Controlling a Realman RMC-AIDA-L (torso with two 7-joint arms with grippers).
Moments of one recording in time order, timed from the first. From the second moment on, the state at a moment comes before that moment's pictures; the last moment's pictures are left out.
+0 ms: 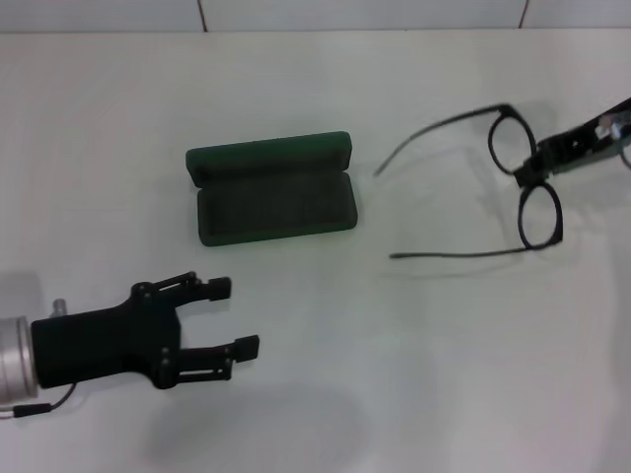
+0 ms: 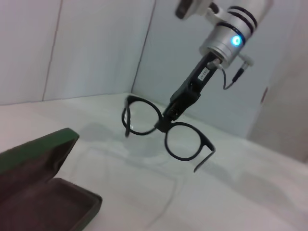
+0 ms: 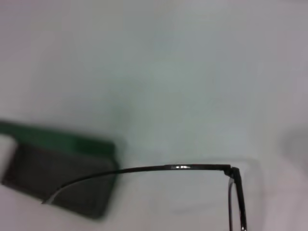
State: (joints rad) left arm -0.24 -2.09 0.81 0.67 1.88 1.68 -1.22; right arm 0.87 1.96 -1.04 -0.84 -2.45 -1.43 2.59
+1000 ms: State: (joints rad) left arm -0.43 -2.09 0.82 0.32 1.73 1.64 -1.21; right arm 0.83 2.02 -1.00 -0.61 -1.76 -1.25 1.95
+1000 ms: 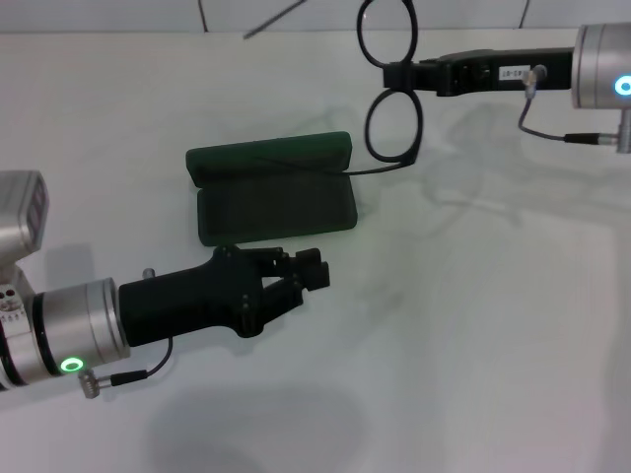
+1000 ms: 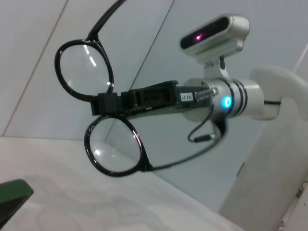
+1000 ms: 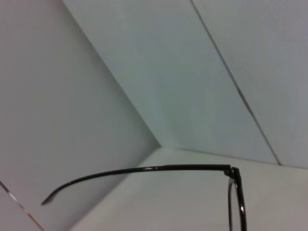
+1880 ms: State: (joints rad) left arm -0.50 -2.09 0.82 0.28 1.69 1.66 -1.22; right arm 0.81 2.03 -1.27 -0.55 -1.68 -1.21 1.89
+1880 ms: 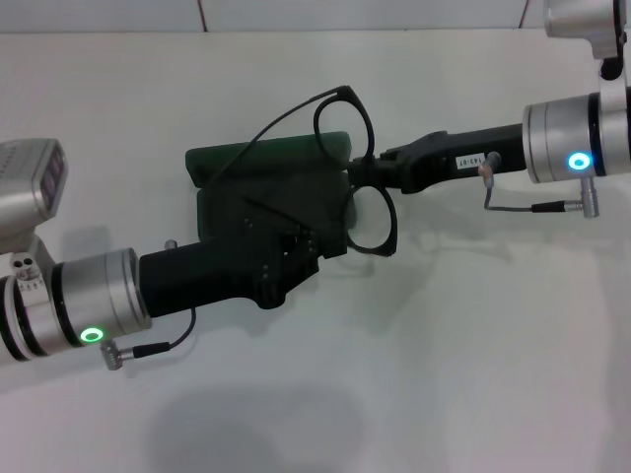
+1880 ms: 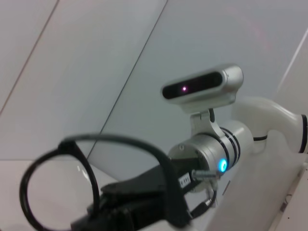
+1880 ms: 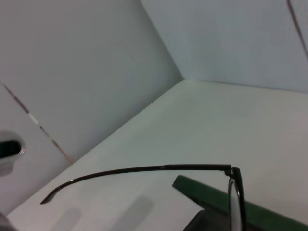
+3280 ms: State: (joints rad) left arm -0.56 -2.09 0.82 0.28 1.65 1.65 -1.22; right arm 0.77 2.03 -1.31 -0.58 -1.57 -1.38 1.73
